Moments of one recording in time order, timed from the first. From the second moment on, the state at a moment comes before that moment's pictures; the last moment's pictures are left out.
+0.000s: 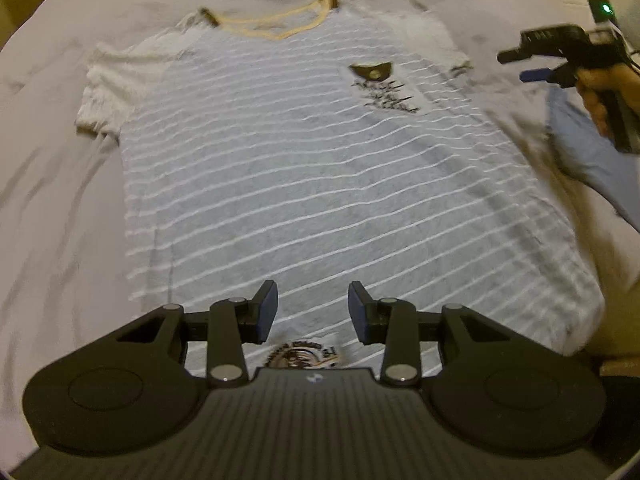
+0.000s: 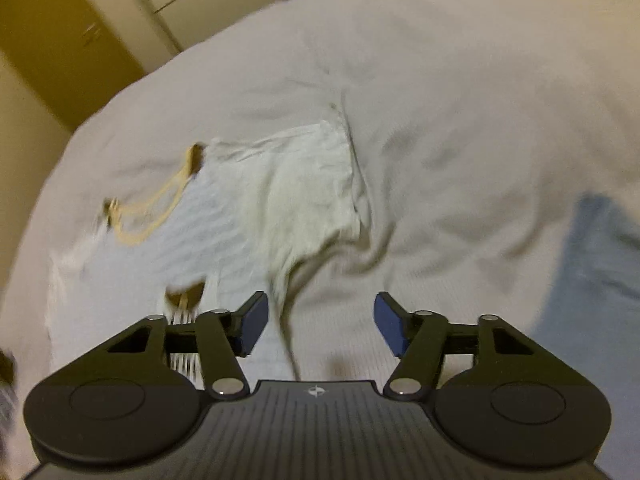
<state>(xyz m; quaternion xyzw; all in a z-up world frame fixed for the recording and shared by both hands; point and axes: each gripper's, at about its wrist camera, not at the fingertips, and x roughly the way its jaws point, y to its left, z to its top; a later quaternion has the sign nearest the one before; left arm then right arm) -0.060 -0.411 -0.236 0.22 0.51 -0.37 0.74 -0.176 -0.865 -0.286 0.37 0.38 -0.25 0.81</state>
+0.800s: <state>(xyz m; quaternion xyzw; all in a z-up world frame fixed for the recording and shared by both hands) -0.058 -0.431 -0.257 0.23 0.55 -0.27 0.76 -0.139 -0.900 -0.313 0.31 0.45 -0.23 0.81</state>
